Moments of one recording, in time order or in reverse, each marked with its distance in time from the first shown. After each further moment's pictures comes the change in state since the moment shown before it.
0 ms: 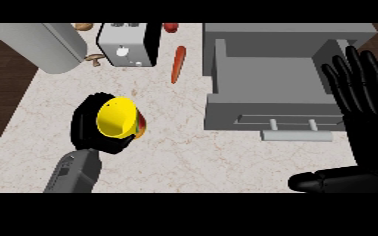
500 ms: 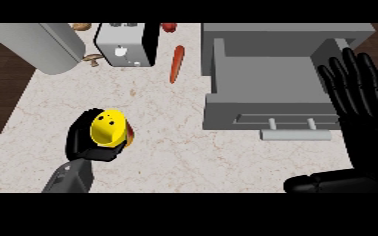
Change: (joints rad) left arm -0.061 0.067 0.090 0.409 -0.038 -0.041 -0.176; right arm 0.010 0.016 0.025 -0.010 0.016 -0.010 -0.012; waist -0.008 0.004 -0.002
